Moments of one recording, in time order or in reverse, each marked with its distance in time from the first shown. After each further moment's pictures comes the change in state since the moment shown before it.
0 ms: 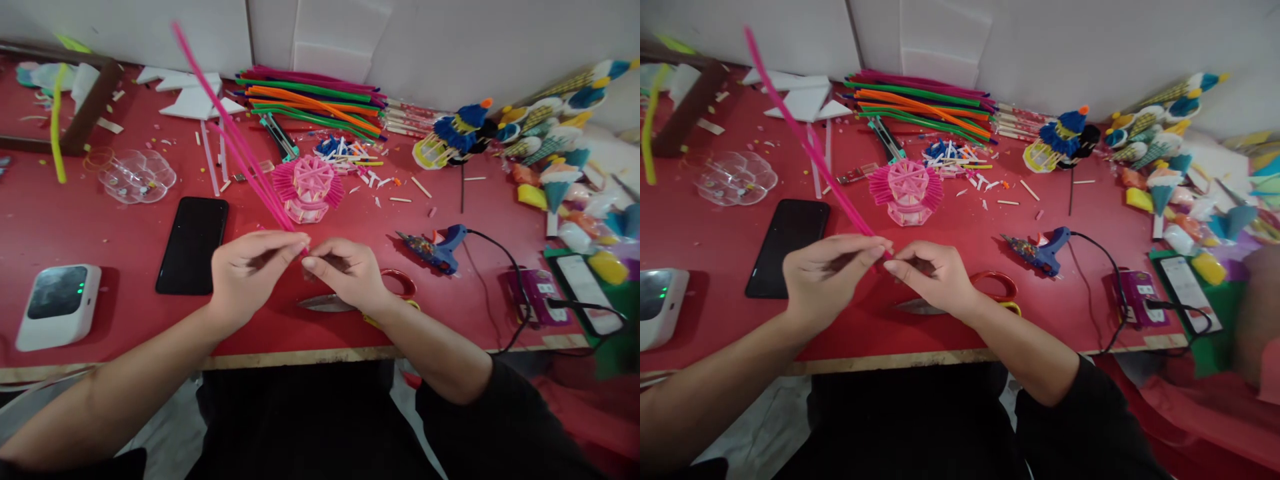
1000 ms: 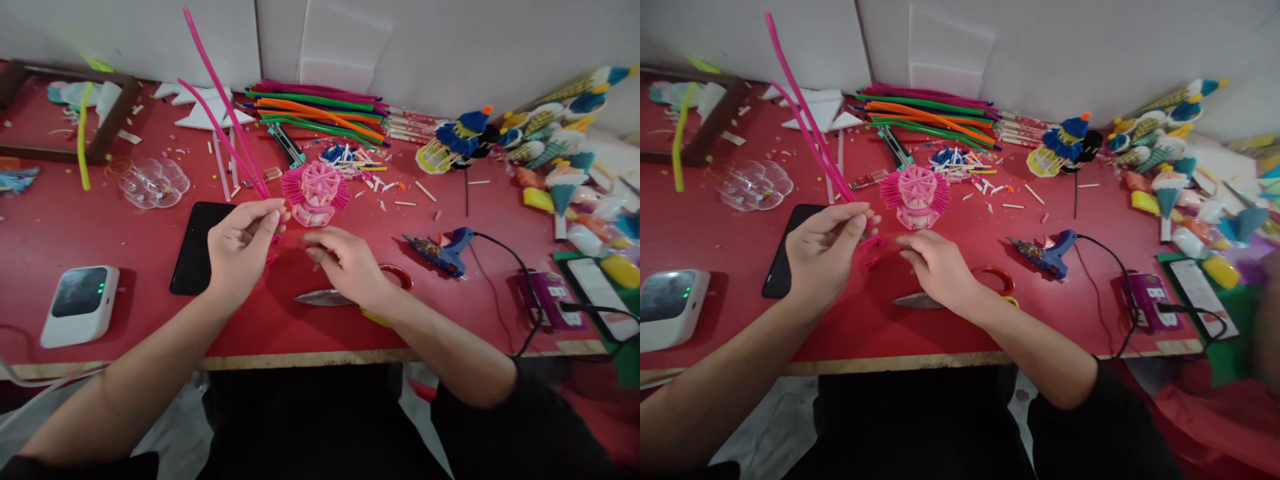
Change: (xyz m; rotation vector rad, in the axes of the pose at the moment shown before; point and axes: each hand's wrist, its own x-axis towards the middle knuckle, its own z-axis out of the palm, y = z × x) left_hand 0.019 -0.020 -0.007 -0.081 0.169 -0.098; right_hand 0.016 0.002 0.002 -0.503 -0.054 -0.066
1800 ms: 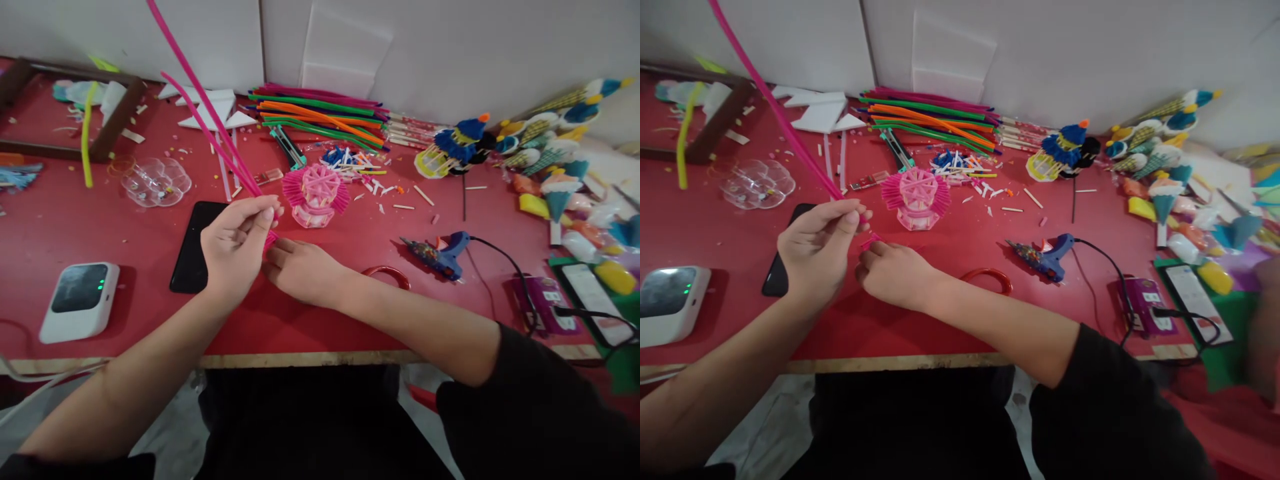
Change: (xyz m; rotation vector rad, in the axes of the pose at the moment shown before) left_hand 0.003 -0.002 0.000 0.022 0.087 0.108; right_hand 0.030 -0.031 0.030 -0.803 -0.517 -0.487
